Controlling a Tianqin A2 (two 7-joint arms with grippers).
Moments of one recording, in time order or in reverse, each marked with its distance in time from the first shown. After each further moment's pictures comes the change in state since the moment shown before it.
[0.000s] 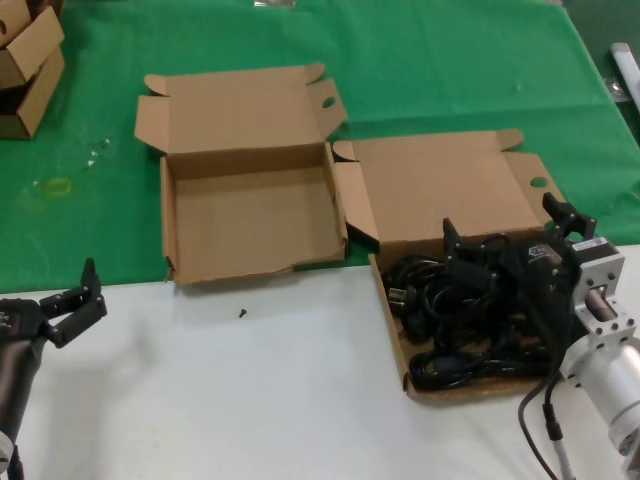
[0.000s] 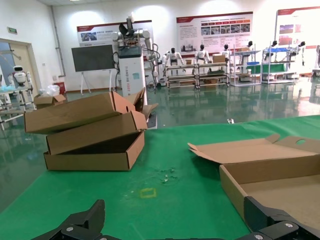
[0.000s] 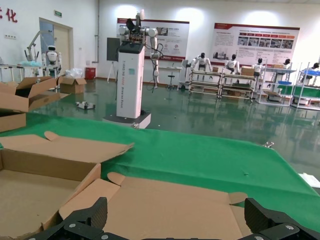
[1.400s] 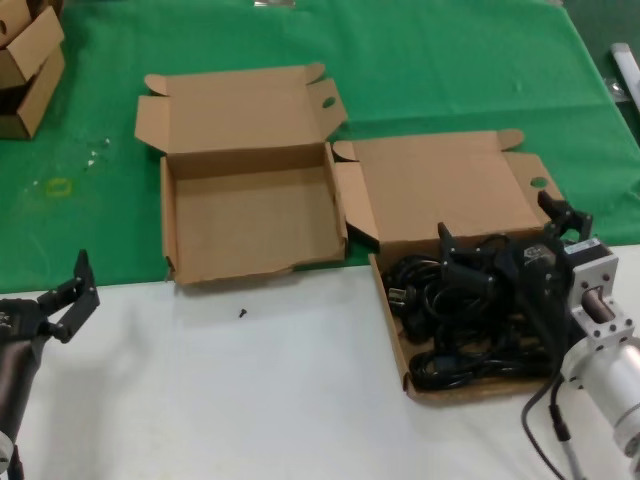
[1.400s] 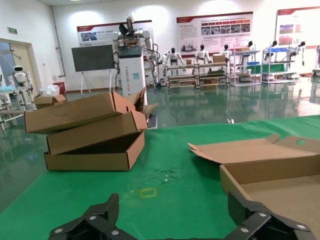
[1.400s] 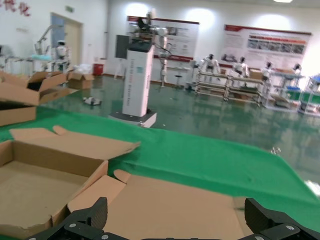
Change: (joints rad) left arm 0.000 0.000 0.000 0.000 0.000 0.000 0.000; right arm -0.005 0.073 -0.072 0.028 0.033 0.053 -0.014
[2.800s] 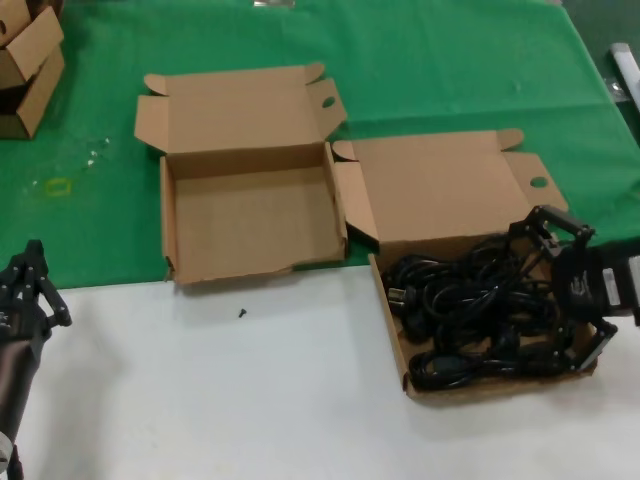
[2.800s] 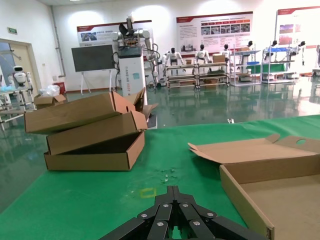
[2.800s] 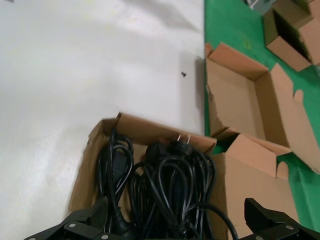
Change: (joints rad) left arm 0.000 0.000 0.000 0.000 0.000 0.000 0.000; right arm 0.582 0.664 -0.343 -0.168 -0.097 -1.050 -0.319
